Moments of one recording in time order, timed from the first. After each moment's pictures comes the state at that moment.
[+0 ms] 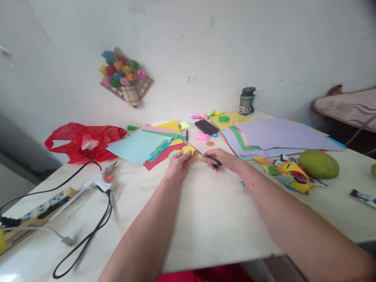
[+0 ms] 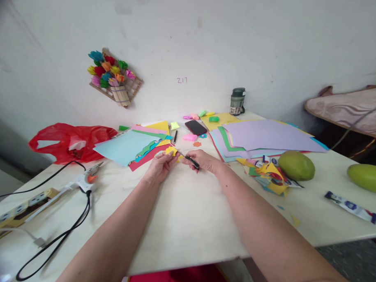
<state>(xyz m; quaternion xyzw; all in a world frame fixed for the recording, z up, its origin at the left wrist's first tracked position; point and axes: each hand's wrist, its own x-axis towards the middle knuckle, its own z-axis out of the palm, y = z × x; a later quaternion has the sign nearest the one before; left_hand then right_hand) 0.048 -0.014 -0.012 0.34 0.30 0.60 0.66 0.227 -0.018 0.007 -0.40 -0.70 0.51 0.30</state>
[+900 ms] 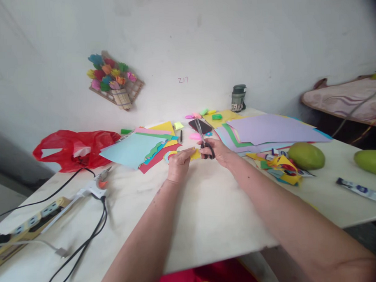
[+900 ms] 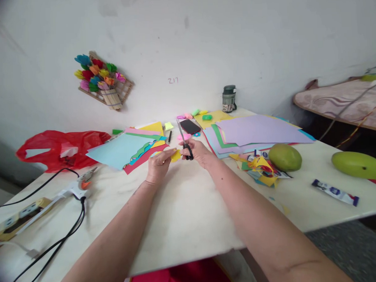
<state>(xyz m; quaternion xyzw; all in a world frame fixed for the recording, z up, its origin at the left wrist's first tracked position) 0.055 -0.012 -0.015 0.77 0.34 0.53 0.05 0.228 -0.008 0.008 -0.36 -0.57 0.54 0.51</state>
